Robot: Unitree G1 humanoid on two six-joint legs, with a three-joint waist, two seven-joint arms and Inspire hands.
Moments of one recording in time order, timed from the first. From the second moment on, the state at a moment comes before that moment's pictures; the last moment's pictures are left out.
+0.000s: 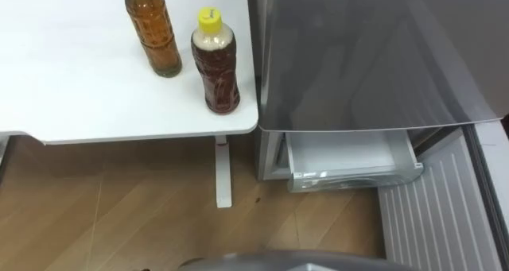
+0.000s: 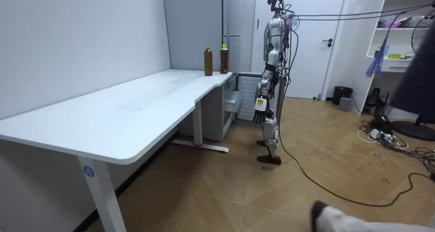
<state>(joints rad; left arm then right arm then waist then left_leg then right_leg) 0.17 0.17 0.04 1.16 0.38 0.19 0.03 0.08 -0.22 0.10 1.32 -0.16 0.17 0.09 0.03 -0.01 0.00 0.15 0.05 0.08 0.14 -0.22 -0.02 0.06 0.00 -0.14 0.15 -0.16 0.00</state>
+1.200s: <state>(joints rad) 0.18 0.18 0.33 0.84 -0.28 0.00 0.60 0.10 -0.22 0.05 1.31 -0.16 0.12 0.04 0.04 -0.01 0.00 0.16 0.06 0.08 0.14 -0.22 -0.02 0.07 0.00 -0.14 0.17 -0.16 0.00</state>
